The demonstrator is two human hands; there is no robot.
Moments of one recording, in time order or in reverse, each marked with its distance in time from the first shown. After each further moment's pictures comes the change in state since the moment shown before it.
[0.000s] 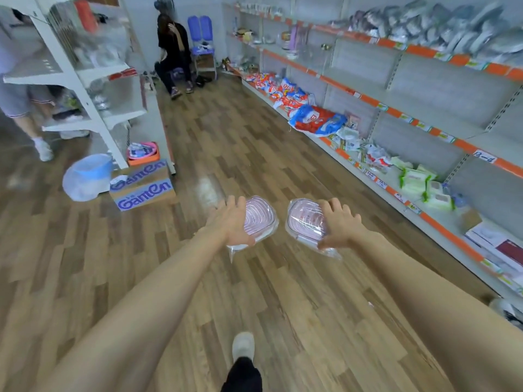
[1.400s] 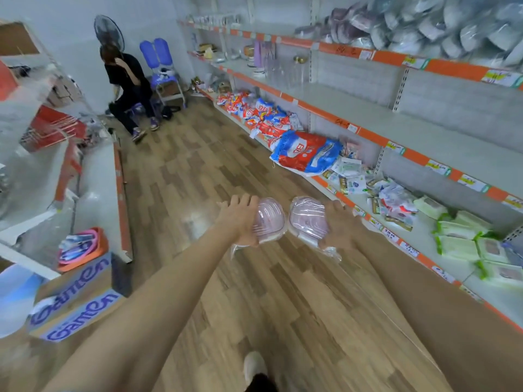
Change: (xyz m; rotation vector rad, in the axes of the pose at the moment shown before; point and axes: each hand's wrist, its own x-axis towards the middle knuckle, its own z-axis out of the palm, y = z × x) left_hand 0.762 0.111 -0.117 0.214 0.008 0.215; right_hand 0.683 0.292 -0.143 0.154 -0.064 0.129
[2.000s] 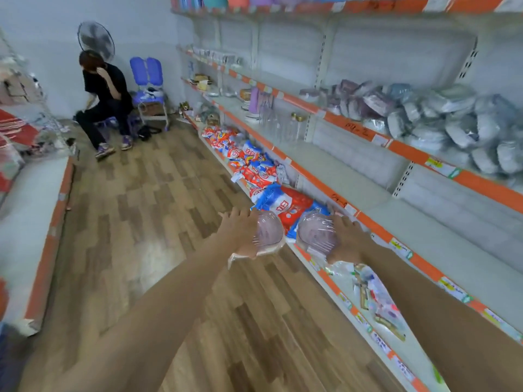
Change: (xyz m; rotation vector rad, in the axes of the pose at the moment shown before) left_hand 0.345 -0.089 -0.037 -0.084 0.093 -0.019; right_hand 0.314 0.035 -0.156 -0.121 0.065 0.051
